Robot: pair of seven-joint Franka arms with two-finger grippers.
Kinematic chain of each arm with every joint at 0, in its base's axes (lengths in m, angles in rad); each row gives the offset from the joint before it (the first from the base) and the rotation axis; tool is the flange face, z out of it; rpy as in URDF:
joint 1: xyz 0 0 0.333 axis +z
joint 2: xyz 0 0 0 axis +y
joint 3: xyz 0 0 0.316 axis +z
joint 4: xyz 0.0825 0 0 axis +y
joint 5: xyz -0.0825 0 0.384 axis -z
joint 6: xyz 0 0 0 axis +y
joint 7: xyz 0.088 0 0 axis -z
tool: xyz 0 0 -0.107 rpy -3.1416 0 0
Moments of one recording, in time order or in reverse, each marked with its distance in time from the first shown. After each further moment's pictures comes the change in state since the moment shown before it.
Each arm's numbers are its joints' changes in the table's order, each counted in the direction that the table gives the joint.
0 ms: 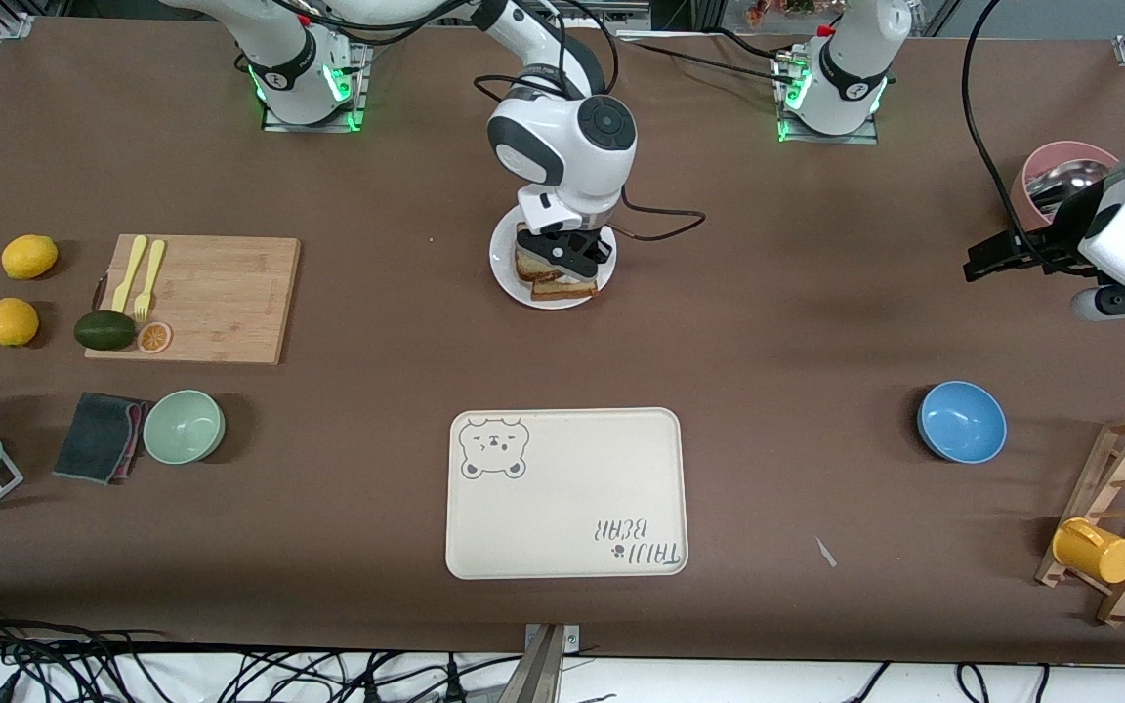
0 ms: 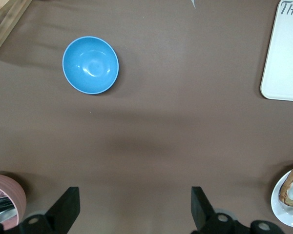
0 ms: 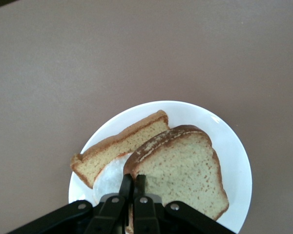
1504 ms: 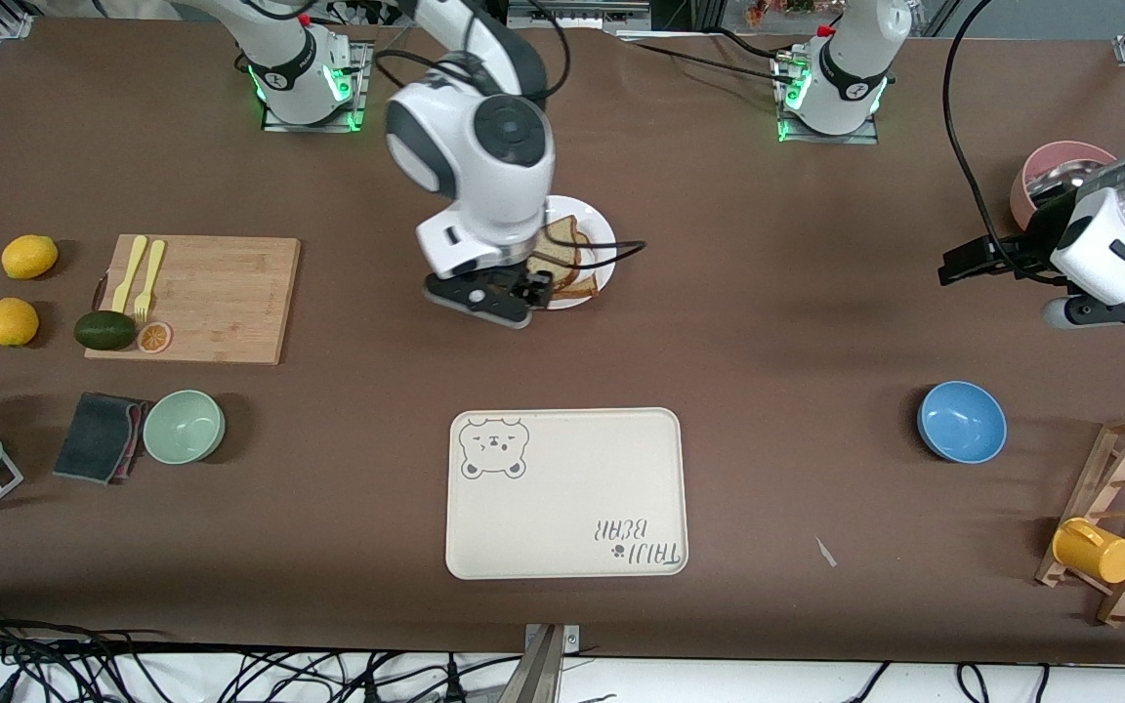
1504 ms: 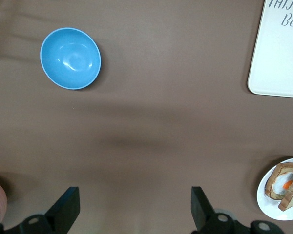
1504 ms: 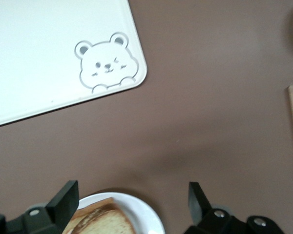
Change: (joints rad) left arm -0.003 0.024 -0.021 0.000 0.051 0.000 -0.019; right arm -0.204 -0.165 -0.075 -0.132 -0.077 0.214 -0.505
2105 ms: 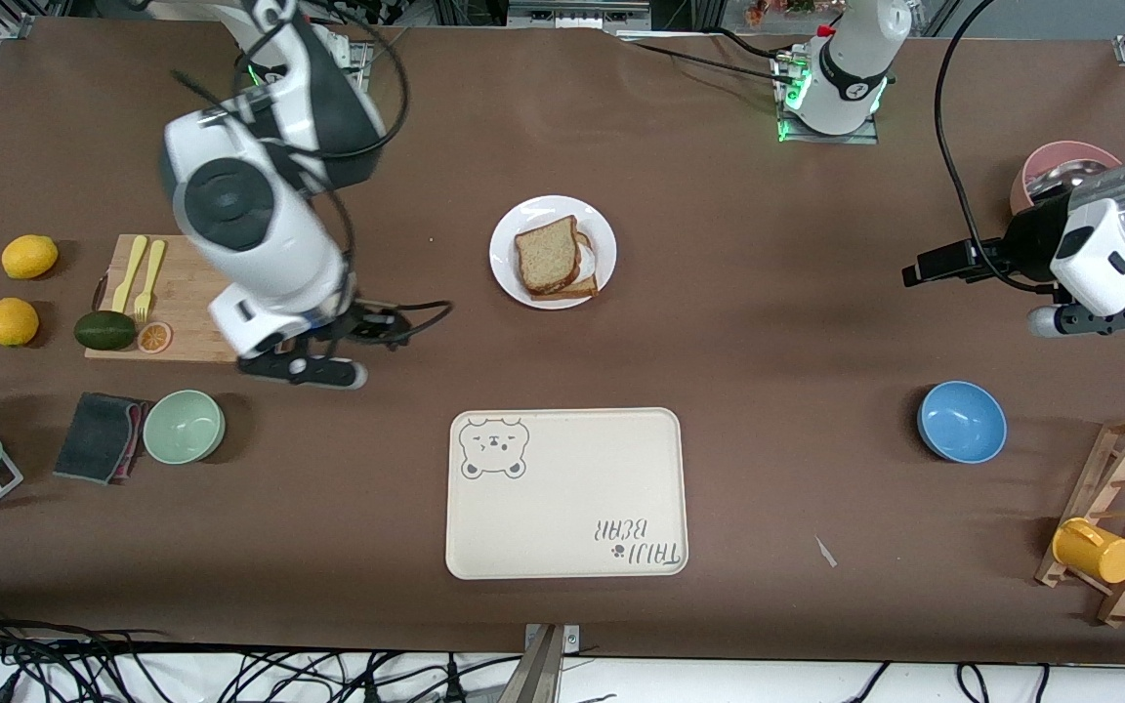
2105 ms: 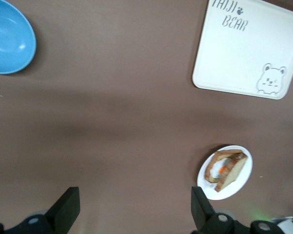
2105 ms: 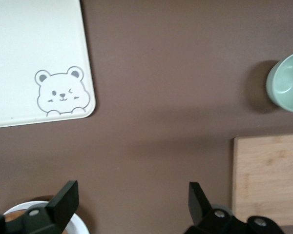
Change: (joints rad) left arm 0.027 0.031 0.011 0.000 0.274 0.000 0.002; right arm -0.184 -0.083 -0.165 0.000 -0.212 0.048 -0.560
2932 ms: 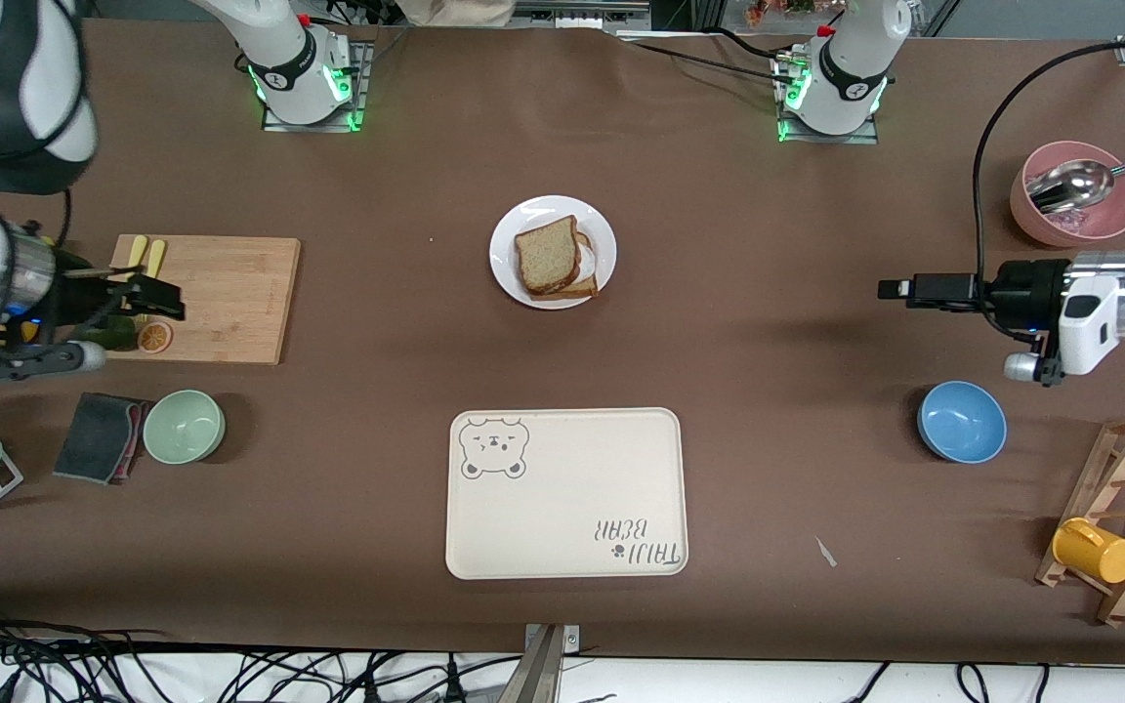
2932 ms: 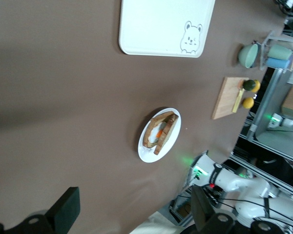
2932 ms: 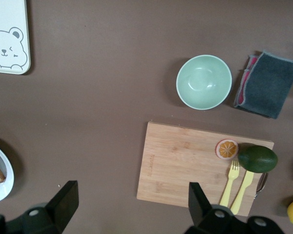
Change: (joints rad) left arm 0.122 0.208 0.000 0.004 0.386 0.125 0.345; right arm -0.010 -0.107 -0.425 0.001 -0.179 0.221 -0.645
